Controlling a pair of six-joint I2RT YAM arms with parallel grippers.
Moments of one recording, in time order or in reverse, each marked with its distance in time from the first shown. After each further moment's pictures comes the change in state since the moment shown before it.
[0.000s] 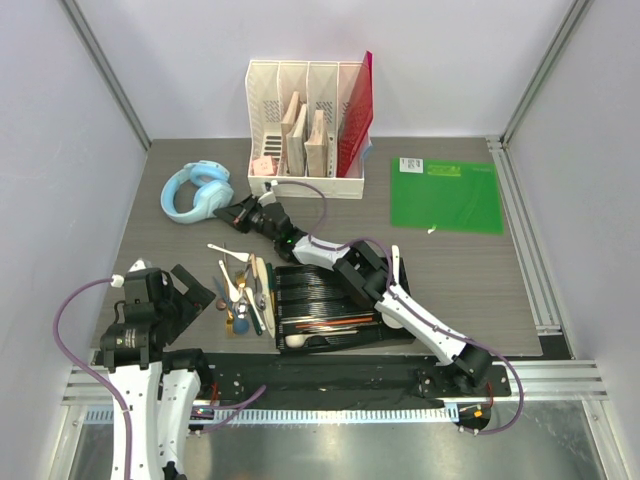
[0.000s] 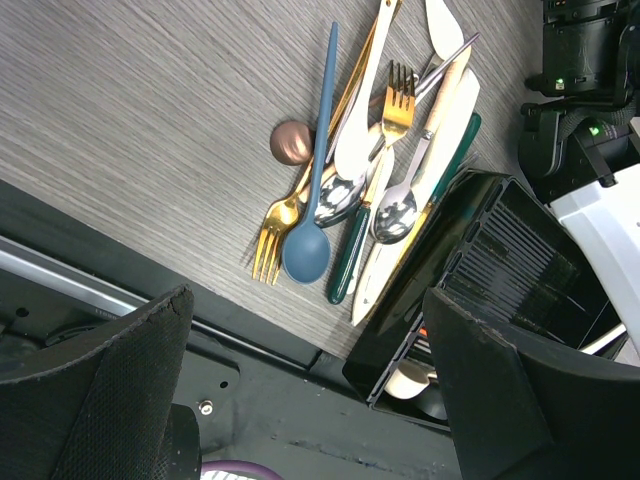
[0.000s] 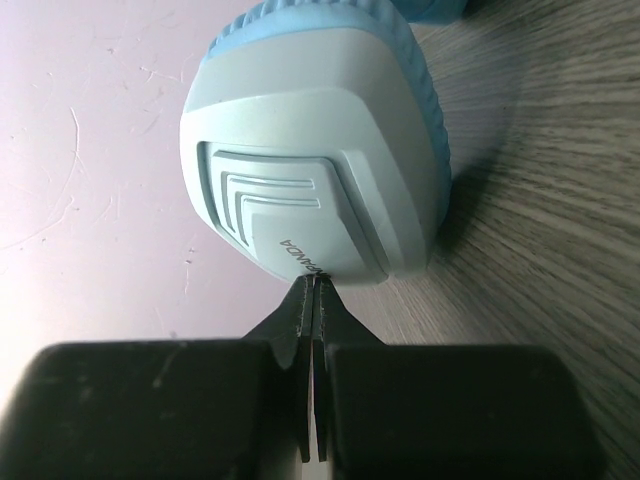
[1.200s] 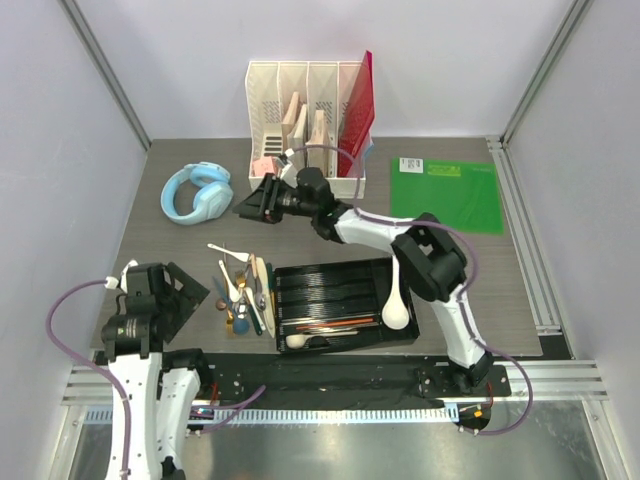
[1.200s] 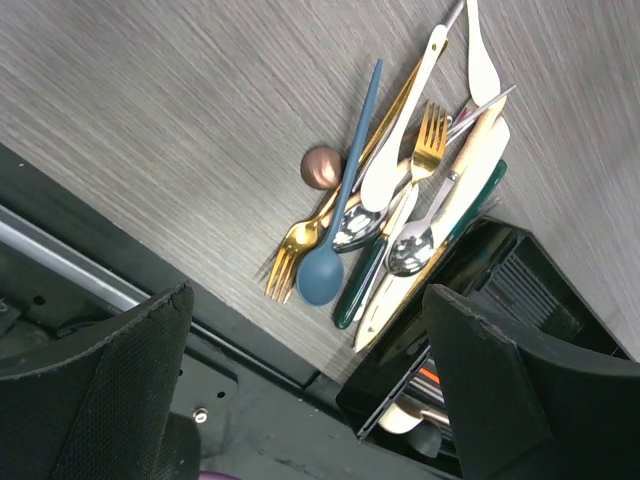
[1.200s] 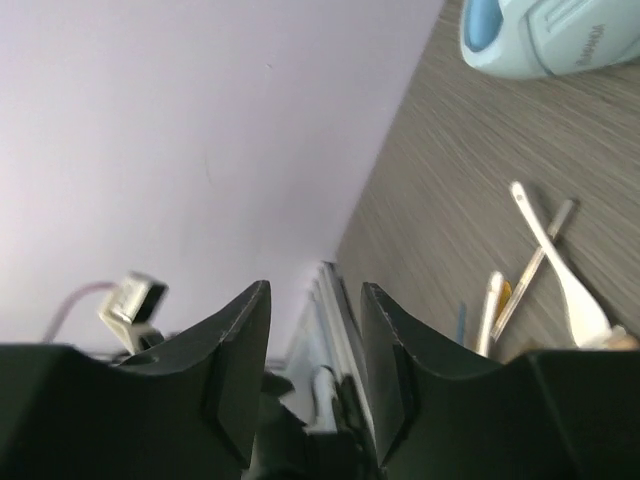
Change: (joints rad) left arm 0.001 0.034 0.001 0.003 -0.103 -0.079; right arm -0.073 -0.787 -0.801 -0.112 -0.399 -0.217
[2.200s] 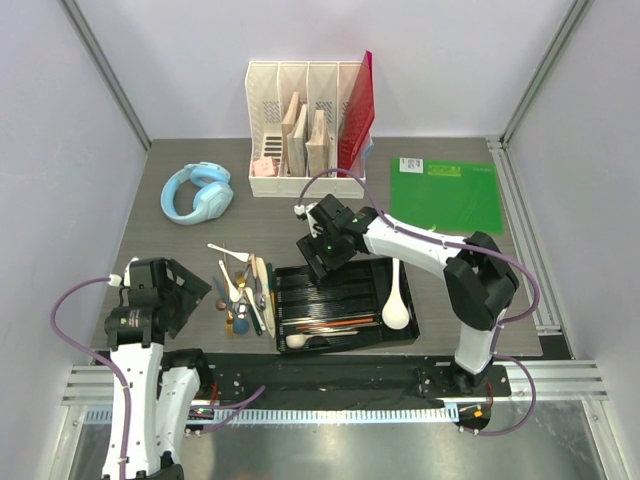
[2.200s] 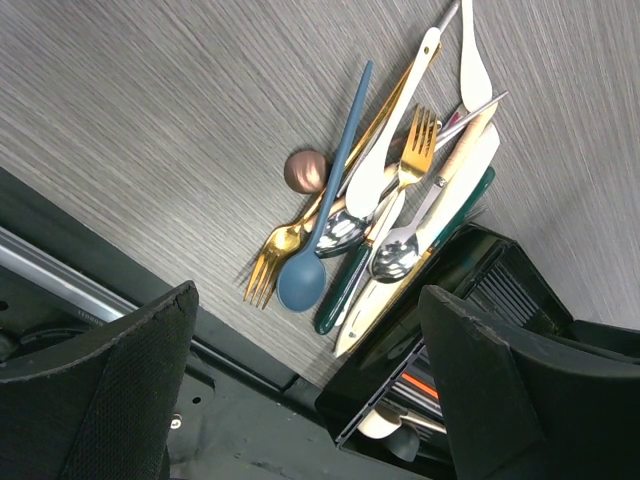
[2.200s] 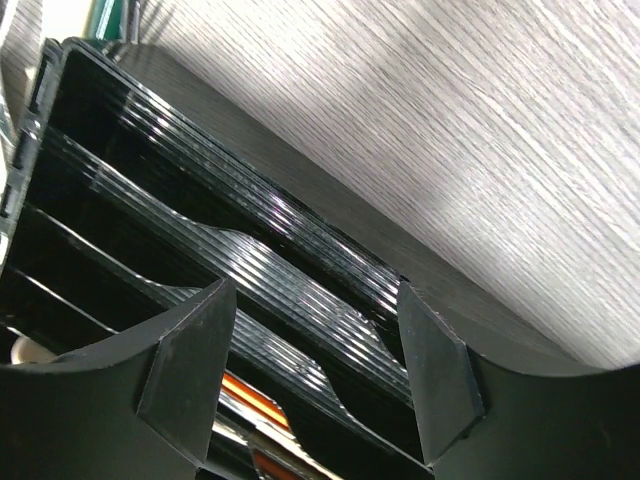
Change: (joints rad) left arm 0.000 0.073 -0.022 0.058 0.024 -0.055; right arm 0.028 -0.409 -0.257 -1.173 0.430 -0.999
